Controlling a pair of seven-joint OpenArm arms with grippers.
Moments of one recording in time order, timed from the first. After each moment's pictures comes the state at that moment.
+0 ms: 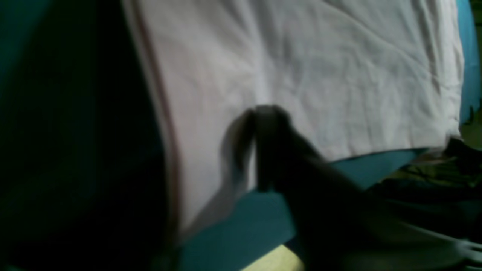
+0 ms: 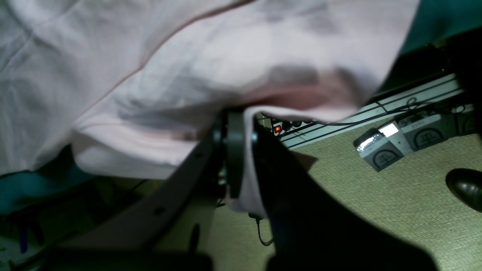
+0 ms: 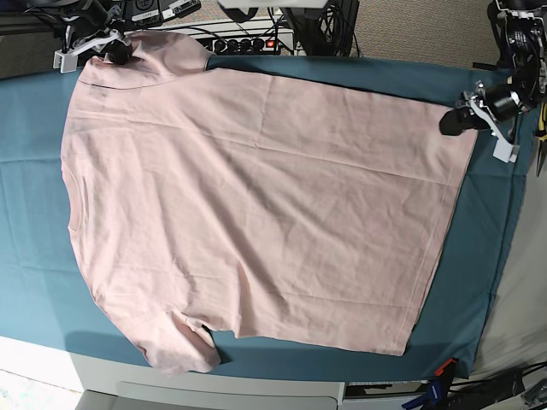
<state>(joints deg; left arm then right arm) 19.1 -25.8 -22.3 80.3 -62.5 -32.3 58.8 -45.9 14.3 35.9 98.7 55.2 20.9 -42.2</state>
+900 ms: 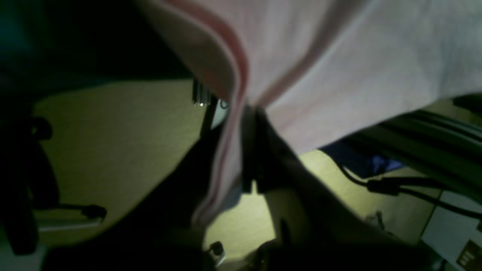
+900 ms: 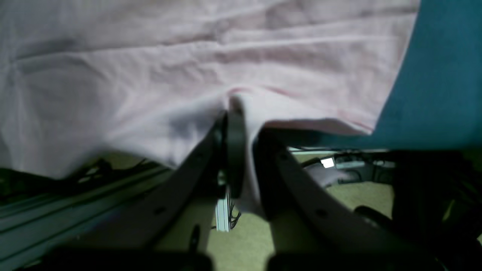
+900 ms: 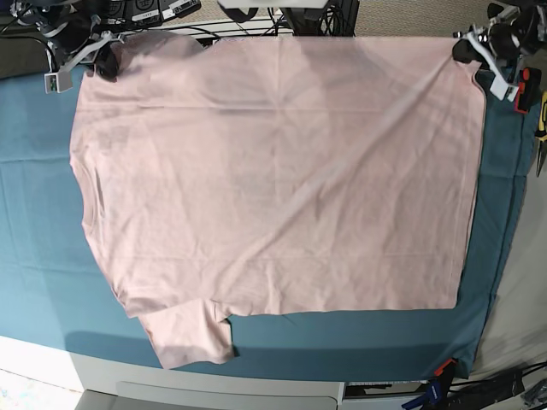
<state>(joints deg) 39.3 -24.8 -29.4 97.9 -55.2 -30.6 64.4 -50.7 21.3 37.6 111.9 50.1 24.2 -45.5</state>
